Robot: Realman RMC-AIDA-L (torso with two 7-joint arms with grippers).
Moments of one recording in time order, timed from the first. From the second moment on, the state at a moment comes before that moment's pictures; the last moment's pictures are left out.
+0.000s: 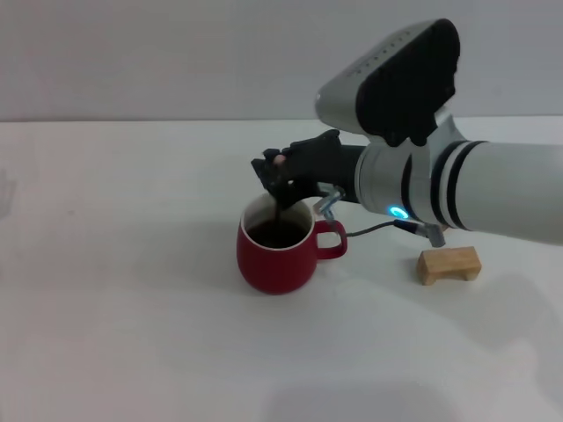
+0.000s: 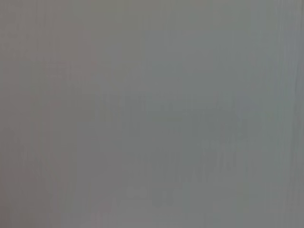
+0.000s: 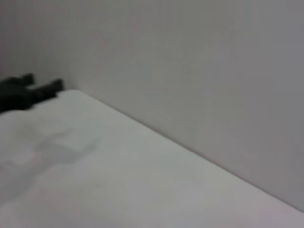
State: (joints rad) left arm -0.42 -2.06 -1.80 -0.23 2.82 0.91 -0.12; right arm 0.48 2.08 1.21 1.41 -2.46 0.61 -0.36
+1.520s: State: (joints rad) left arm -0.41 -2.06 -1.80 -0.24 2.82 0.91 -0.12; right arm 0.40 2.08 1.15 1.42 -2.45 0.33 -0.47
